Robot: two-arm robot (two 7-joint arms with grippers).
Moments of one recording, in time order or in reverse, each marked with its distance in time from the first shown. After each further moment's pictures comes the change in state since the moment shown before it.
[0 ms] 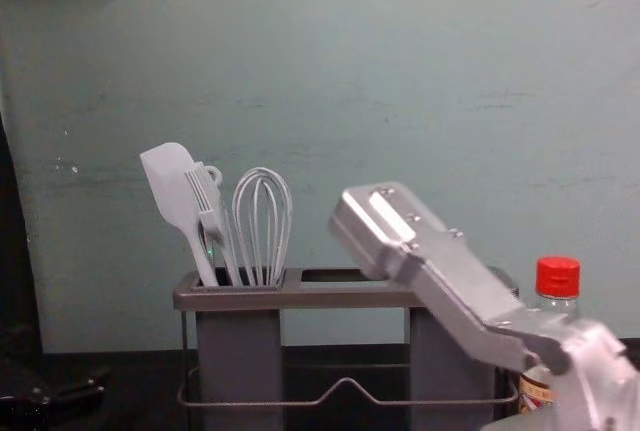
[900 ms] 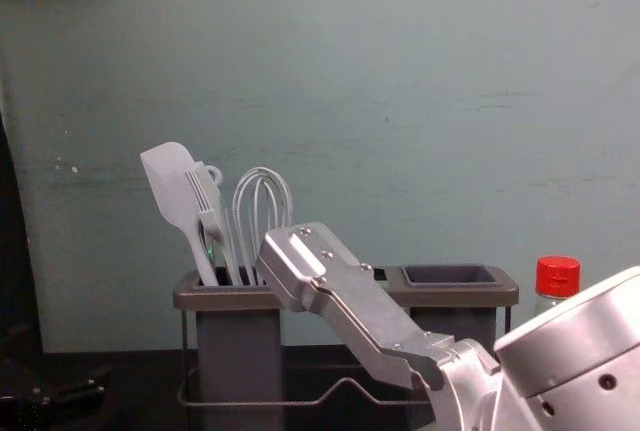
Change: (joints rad) left arm 0.000 0.000 0.000 0.000 0.000 0.000 0.000; right arm 0.088 -0.124 -0.020 0.190 -0.075 0.008 0.002
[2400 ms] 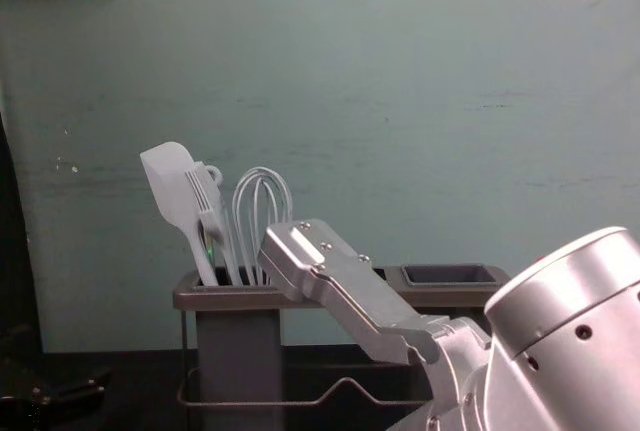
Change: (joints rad) left arm 0.000 0.000 0.000 0.000 0.000 0.000 0.000; right arm 0.017 -0.046 0.047 0.009 -0.077 0.093 0.086
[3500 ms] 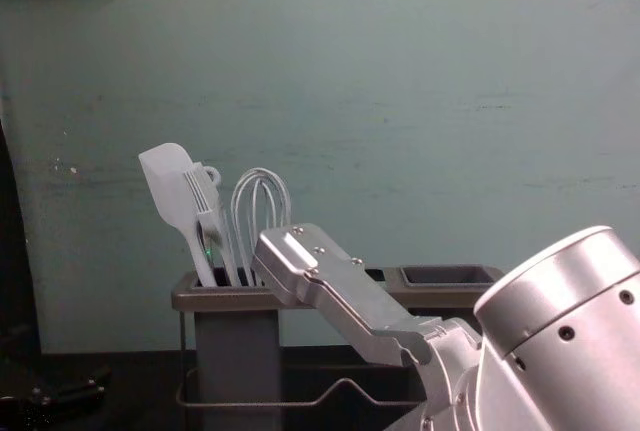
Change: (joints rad) left arm 0.000 0.000 0.000 0.000 0.000 0.000 0.000; right arm 0.002 -0.024 0.015 0.018 -0.072 0.004 0.043
